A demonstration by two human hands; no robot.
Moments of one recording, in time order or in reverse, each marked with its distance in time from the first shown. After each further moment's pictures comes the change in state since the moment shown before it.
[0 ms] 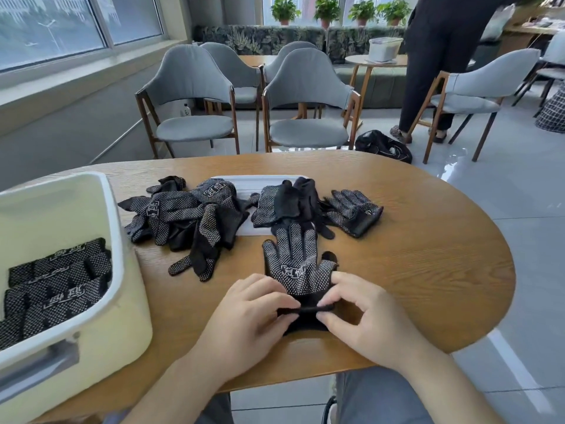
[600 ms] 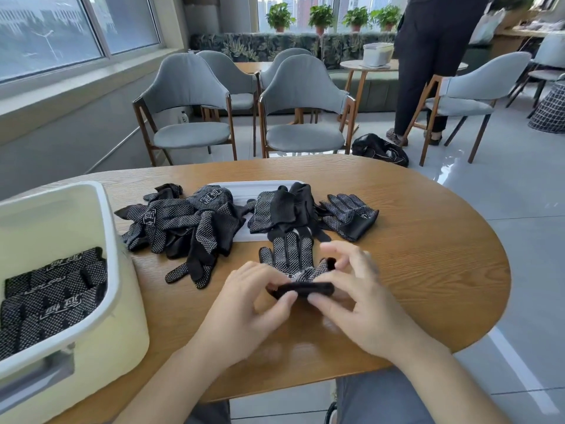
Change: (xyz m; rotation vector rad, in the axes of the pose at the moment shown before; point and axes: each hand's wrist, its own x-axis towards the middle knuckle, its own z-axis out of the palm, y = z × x) left_hand 0.023 0.011 -0.012 -0.141 0.046 -0.205; right_hand 0.016 -0.003 -0.007 -0.141 0.042 -0.058
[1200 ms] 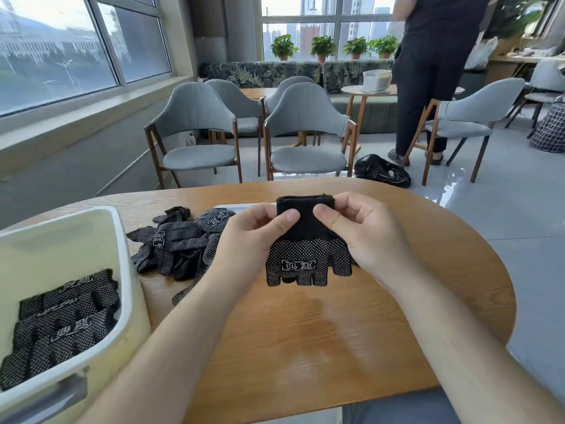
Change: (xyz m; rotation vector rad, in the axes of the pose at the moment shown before) left_hand 0.100 0.040 -0.042 -0.812 0.130 -0.434; right_hand 0.101 -0.042 -0.056 0.655 0.222 0.231
